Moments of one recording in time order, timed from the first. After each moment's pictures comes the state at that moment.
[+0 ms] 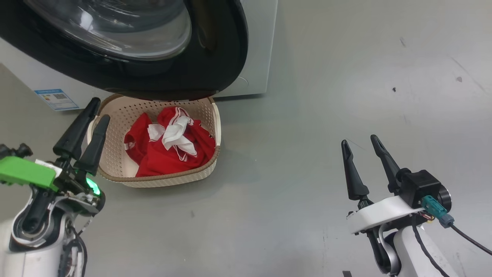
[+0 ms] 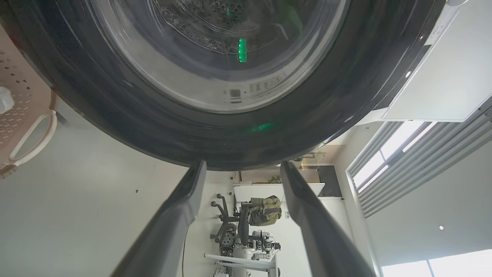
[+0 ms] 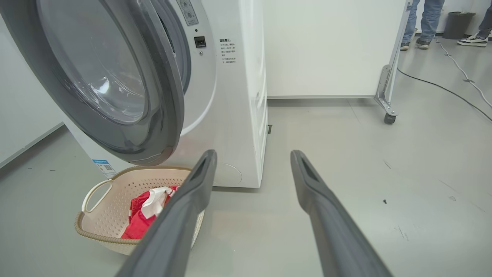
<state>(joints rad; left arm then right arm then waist) -0.36 0.13 0.05 0.20 -1.82 -0.12 0.47 -0.15 -0.06 0.24 0.18 0.29 0.00 -0.25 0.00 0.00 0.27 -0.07</state>
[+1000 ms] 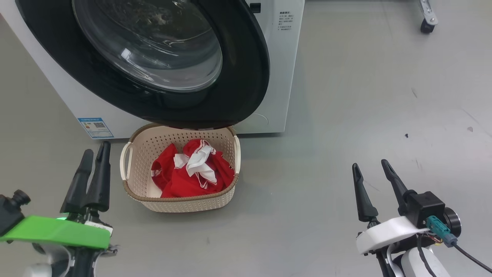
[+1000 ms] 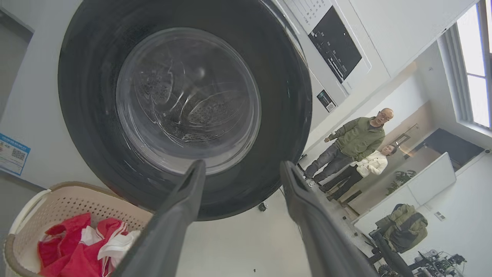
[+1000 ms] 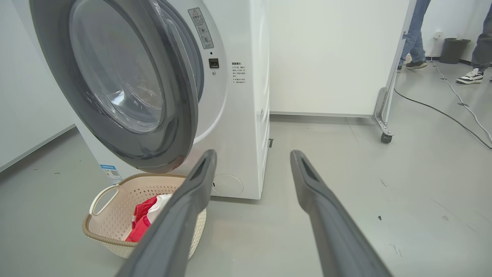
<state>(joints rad) -0.02 0.12 -0.05 -0.18 -1.09 -0.12 0.05 -0.05 -0.07 0.20 0.20 0.25 -0.01 -0.25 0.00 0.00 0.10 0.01</state>
